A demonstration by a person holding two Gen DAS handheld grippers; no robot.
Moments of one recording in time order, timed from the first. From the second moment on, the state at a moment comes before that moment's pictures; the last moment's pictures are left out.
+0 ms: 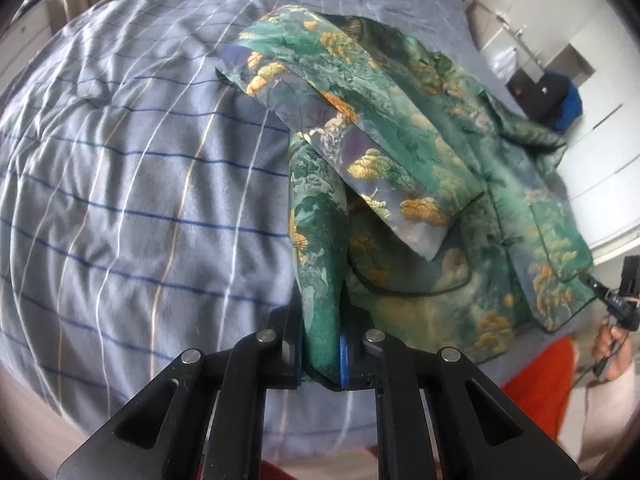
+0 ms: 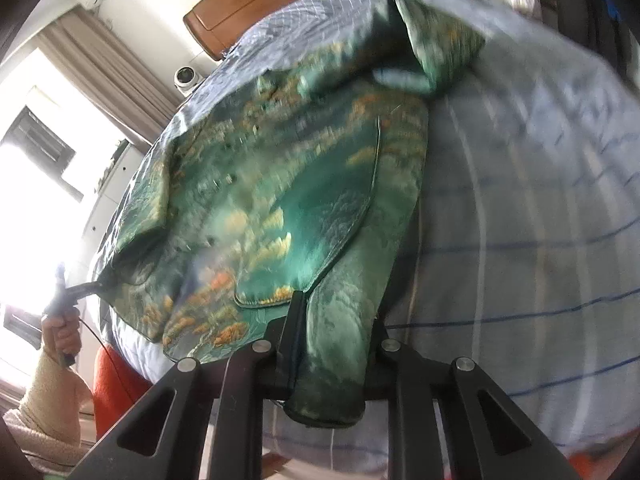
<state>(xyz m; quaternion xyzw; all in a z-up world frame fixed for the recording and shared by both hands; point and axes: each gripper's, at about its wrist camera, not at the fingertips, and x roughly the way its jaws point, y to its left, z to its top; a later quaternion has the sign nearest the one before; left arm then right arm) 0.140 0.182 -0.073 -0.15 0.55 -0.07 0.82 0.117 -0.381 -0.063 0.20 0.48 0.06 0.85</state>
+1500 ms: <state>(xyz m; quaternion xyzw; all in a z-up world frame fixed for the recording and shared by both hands) 0.098 0.153 -0.125 -0.09 0.60 -0.01 0.80 0.101 -0.400 -0.120 0.21 0.53 -0.07 0.82</state>
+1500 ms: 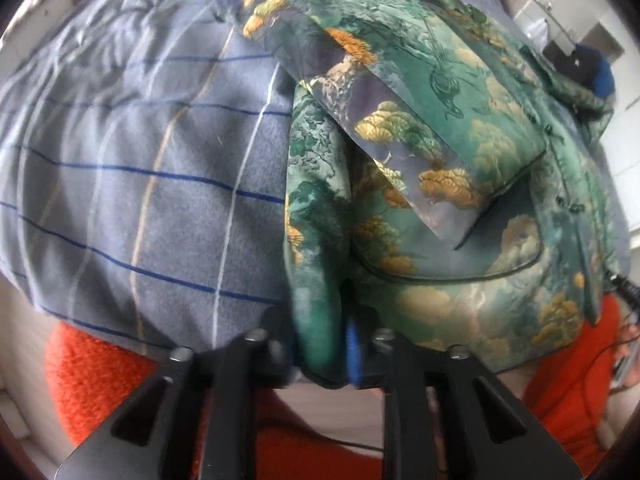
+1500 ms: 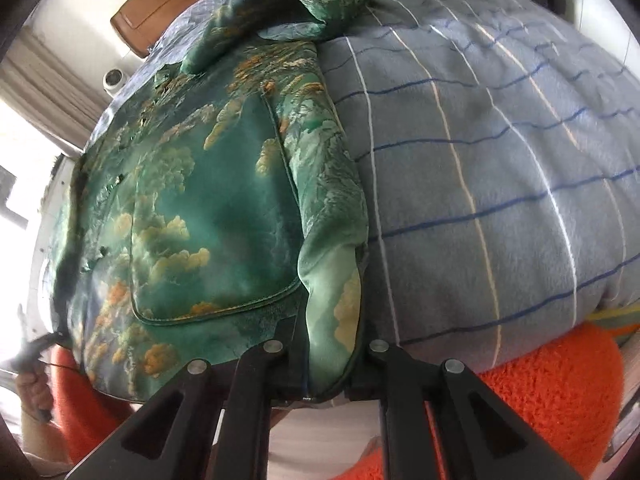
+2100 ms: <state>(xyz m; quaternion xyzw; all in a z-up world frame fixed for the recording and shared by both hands) 0.151 0.023 -0.096 0.26 0.49 -0.12 0.82 0.058 -0.349 -0.049 0.13 0.41 -0.12 0.89</state>
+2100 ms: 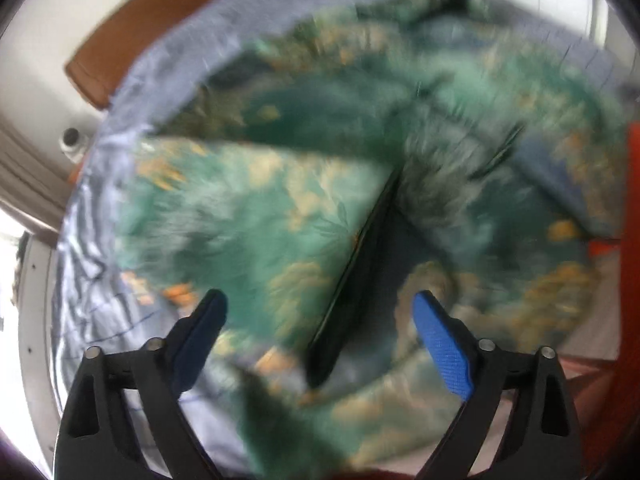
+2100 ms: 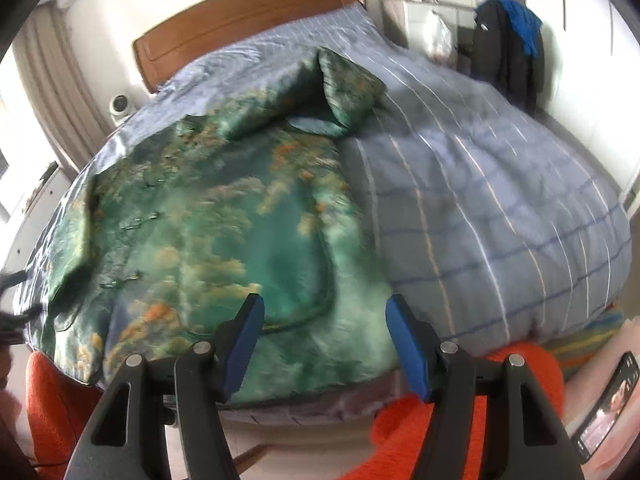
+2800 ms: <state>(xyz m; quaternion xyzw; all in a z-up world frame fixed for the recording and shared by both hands) 0.110 0.430 -0.059 -0.27 0.41 0.37 0.79 0.061 -0.303 -0.019 0.04 0.37 -0.03 0.93</state>
